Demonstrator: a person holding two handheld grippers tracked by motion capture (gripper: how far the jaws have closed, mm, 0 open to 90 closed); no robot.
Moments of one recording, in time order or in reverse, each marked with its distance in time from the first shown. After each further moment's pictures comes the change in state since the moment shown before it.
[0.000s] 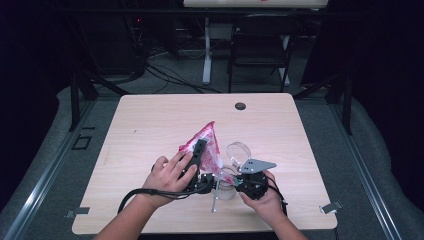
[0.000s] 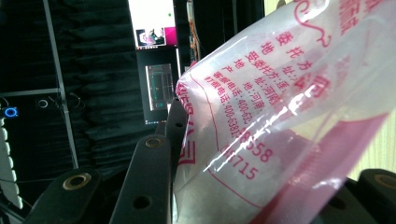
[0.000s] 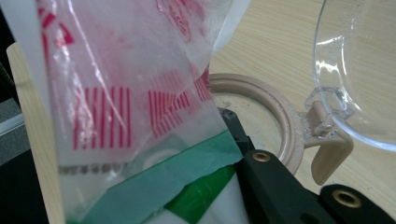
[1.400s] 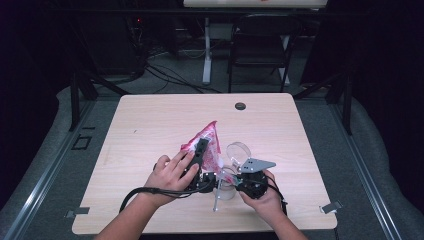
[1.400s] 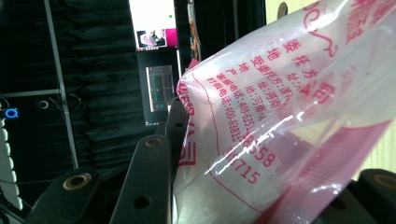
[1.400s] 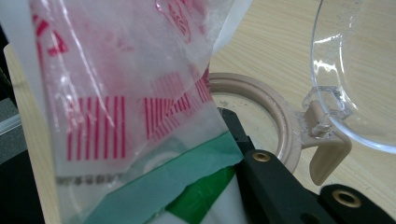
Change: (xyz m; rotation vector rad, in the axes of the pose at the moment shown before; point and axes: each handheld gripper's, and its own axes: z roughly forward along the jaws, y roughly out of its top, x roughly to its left) left arm 0.000 0.003 0.002 -0.001 -0.002 -0.016; right arm -0.002 0.000 0.002 0.002 -0.002 0.004
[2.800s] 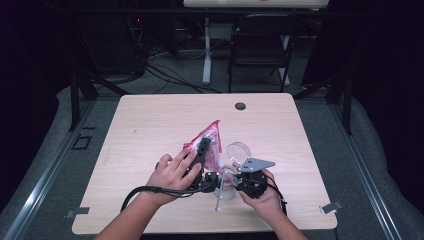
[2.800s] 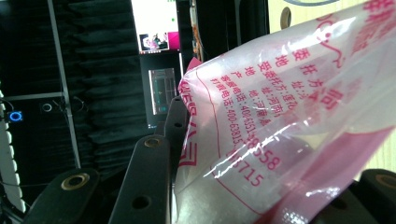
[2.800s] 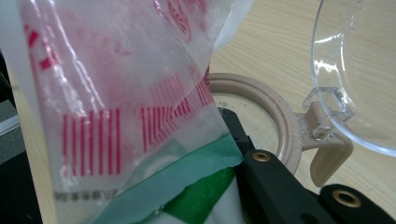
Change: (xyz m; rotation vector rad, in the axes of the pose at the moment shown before) left arm 0.004 0.005 0.001 -0.011 0.008 0.007; right arm -0.001 0.000 0.002 -0.001 0.004 0.004
